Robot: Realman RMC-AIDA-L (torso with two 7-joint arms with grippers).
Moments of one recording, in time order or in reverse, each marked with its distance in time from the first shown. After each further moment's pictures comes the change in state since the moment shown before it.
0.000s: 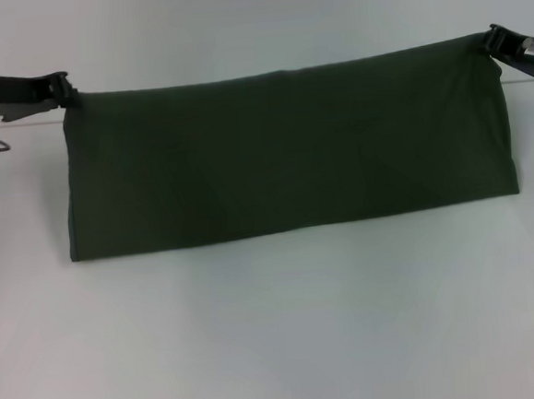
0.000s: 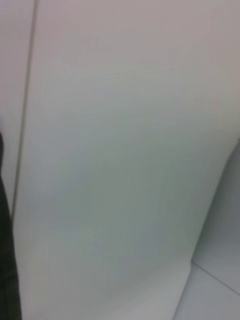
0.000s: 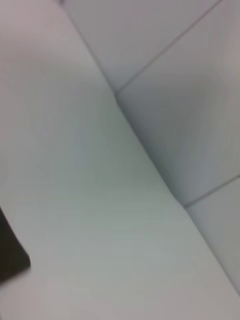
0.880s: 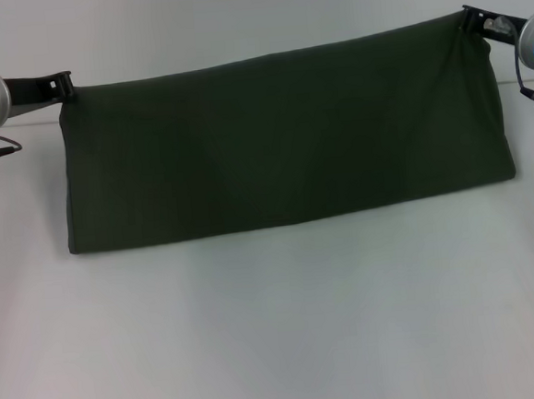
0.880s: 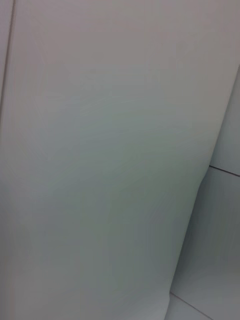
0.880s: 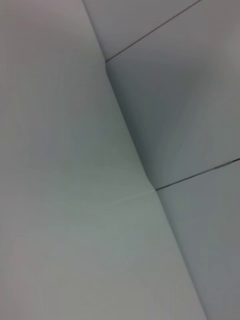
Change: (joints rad) left arm -0.011 -0.034 0.047 -0.066 0.020 -0.222 -0.005; right arm 0.107 0.019 -0.135 0.059 0.001 0.274 -0.001
